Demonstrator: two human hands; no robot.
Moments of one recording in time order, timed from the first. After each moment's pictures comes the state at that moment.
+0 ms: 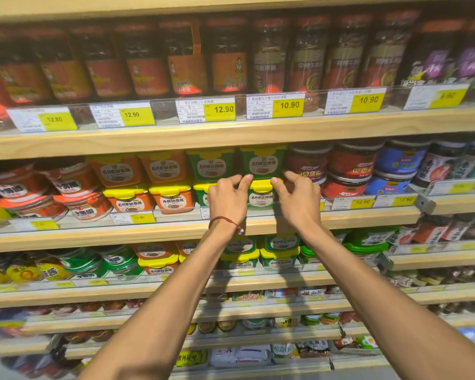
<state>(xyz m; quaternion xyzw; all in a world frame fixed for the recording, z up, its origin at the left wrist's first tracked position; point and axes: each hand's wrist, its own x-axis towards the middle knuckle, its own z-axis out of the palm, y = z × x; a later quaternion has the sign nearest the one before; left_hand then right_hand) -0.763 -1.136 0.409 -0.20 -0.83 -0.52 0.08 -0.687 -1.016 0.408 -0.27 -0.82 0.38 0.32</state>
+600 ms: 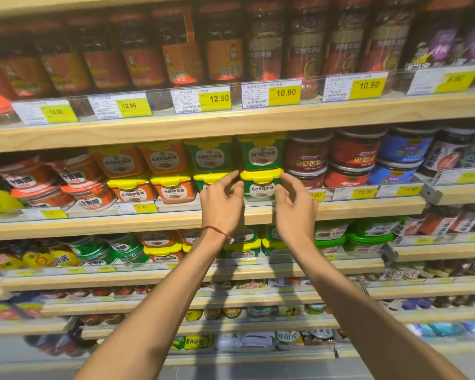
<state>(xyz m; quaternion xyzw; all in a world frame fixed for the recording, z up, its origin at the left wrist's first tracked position) -0.741 -1.156 0.403 -0.20 -0.82 -0.52 0.11 -0.664 -1.045 0.382 -0.23 -0.72 0.54 0.38</state>
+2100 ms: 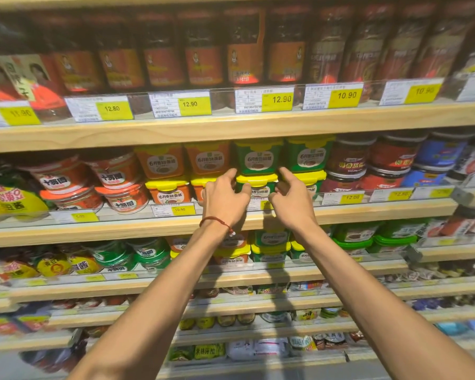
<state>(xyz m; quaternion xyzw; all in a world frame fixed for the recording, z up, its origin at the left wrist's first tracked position) -0.807 -1.231 0.407 -0.22 -0.86 -0.44 0.09 -0.719 -1.122 0.411 -0.27 -0.78 0.50 0.25</state>
